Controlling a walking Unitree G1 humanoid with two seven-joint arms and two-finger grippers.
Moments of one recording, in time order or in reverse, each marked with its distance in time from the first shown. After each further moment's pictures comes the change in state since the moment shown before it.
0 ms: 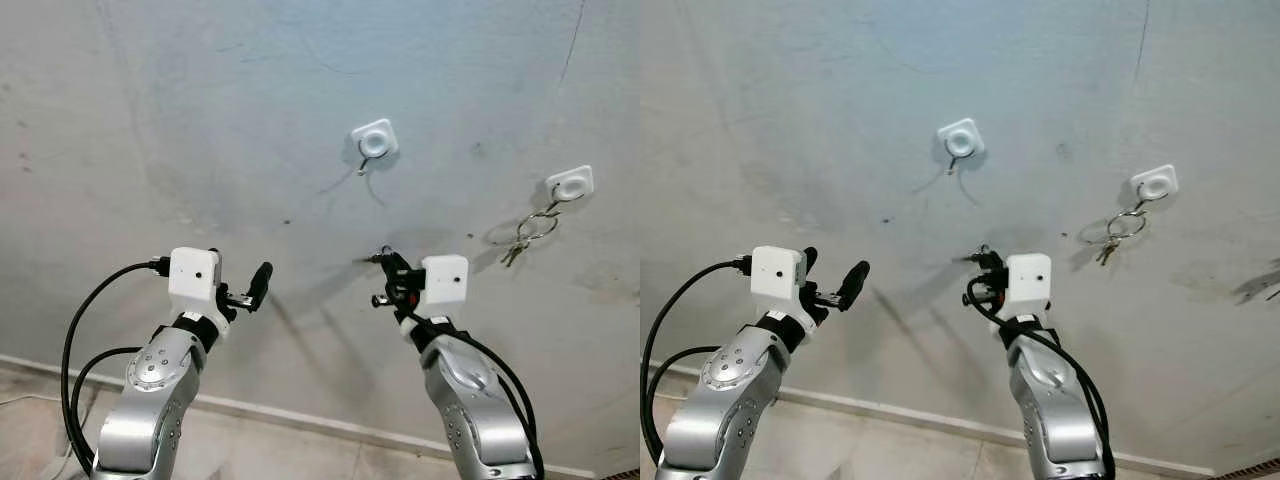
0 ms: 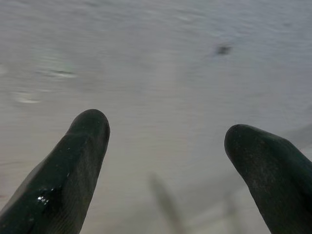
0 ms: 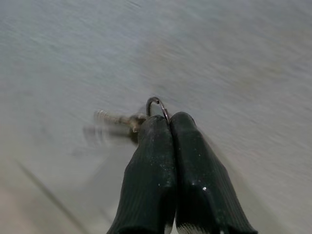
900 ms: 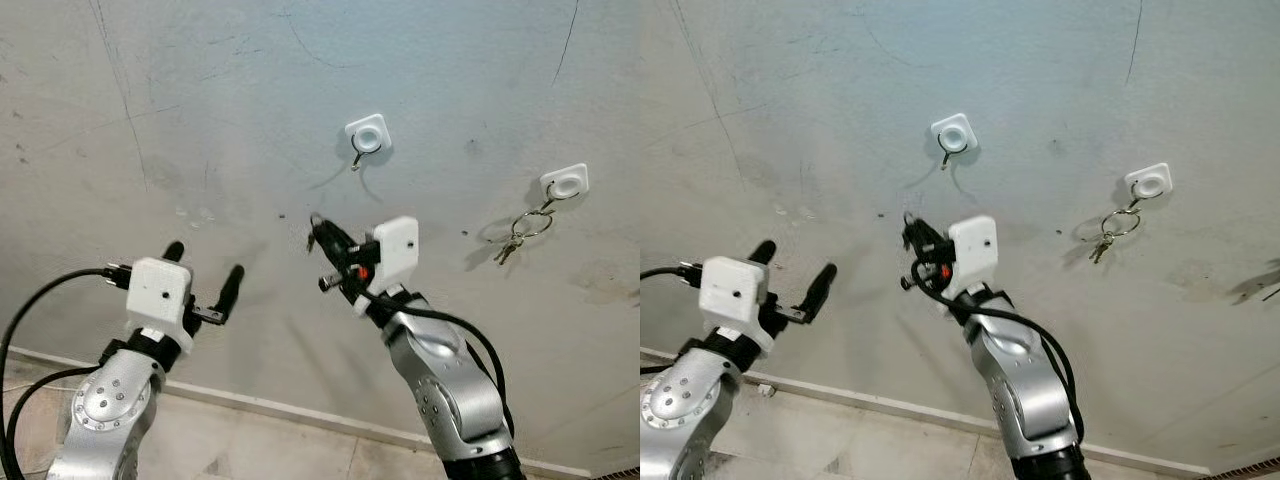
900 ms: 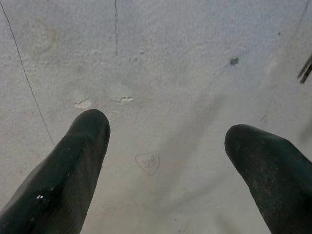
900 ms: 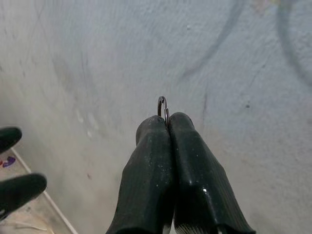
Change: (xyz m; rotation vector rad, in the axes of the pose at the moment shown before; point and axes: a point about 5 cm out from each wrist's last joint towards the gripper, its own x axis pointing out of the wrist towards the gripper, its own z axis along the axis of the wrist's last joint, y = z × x) left arm -0.044 0.025 0.017 0.226 -0.063 0.074; right arm 0.015 0.067 0.049 0.086 -0.131 0.378
